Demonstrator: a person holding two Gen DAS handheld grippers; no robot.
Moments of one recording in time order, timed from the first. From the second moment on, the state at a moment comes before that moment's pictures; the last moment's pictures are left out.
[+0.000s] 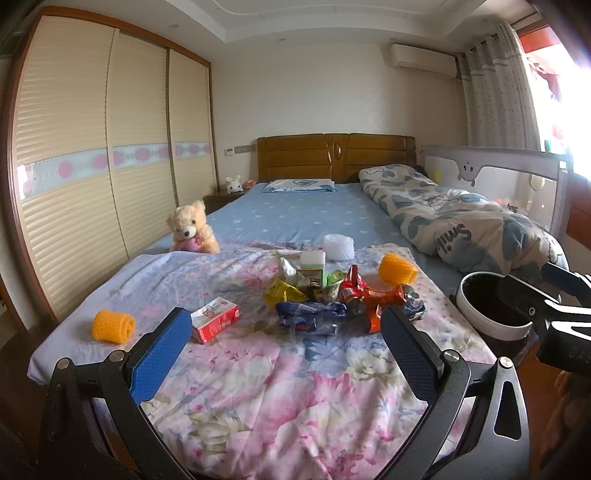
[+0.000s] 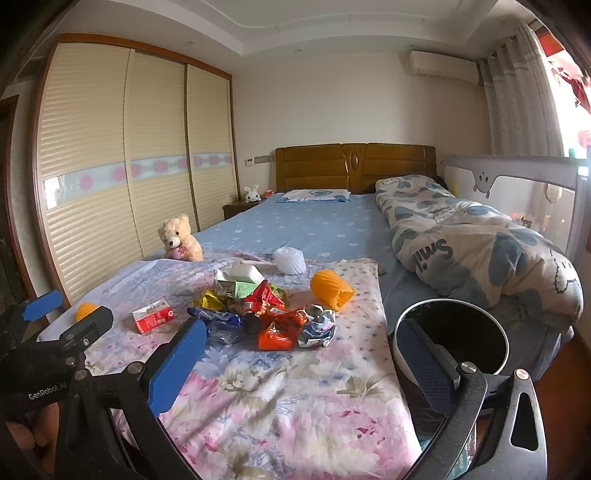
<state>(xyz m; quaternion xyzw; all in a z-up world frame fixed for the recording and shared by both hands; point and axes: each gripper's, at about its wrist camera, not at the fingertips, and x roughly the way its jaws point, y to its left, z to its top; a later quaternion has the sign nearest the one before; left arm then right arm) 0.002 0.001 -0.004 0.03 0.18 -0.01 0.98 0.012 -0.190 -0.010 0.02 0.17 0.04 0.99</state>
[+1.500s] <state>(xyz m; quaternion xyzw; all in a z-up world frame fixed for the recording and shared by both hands) 0.001 0.000 -0.013 0.03 0.19 -0.01 0.98 0.016 -0.185 -0.016 0.02 0.17 0.04 0.98</state>
